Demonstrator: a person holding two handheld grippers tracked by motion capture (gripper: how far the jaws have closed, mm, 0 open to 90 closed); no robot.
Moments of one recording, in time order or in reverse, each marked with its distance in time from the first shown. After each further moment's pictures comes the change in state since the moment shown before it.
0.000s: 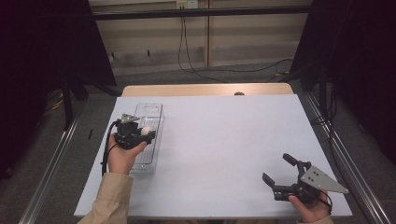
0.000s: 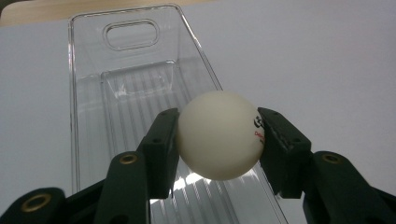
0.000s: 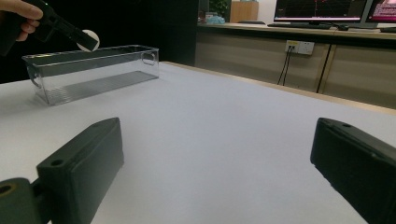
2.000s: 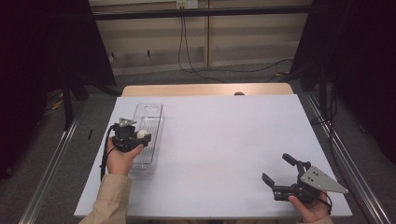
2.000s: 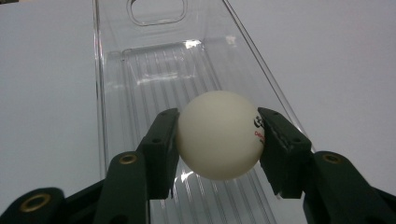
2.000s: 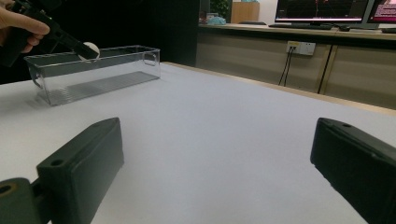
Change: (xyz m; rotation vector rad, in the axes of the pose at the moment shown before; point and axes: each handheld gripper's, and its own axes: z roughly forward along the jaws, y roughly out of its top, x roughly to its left) left arm 0.015 -0.016 0.011 0.032 0.049 -0.008; right arm 0.001 0.000 0.001 -0.004 0.002 0.003
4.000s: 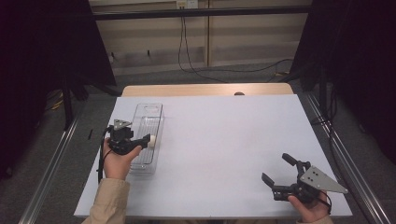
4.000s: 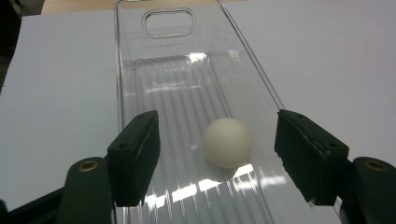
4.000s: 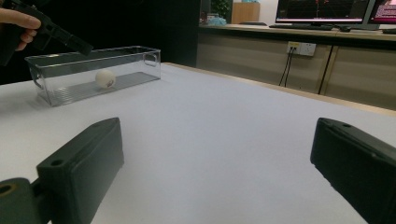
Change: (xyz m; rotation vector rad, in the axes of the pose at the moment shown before) left arm 0.000 -0.005 -0.014 -0.069 0.012 -0.035; right arm 0.001 0.001 0.000 -0.001 0.001 -0.002
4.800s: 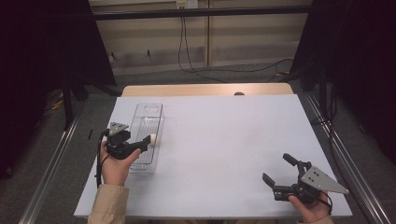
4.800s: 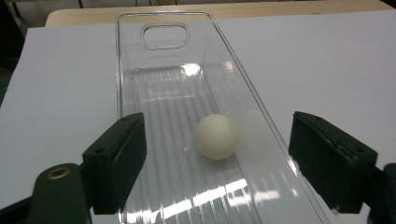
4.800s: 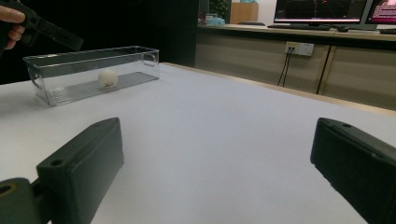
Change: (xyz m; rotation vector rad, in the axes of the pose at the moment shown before) left arm -0.004 -0.008 -0.014 -0.075 -0.022 -0.019; right arm 0.000 0.000 -0.002 0.004 -0.003 0.002
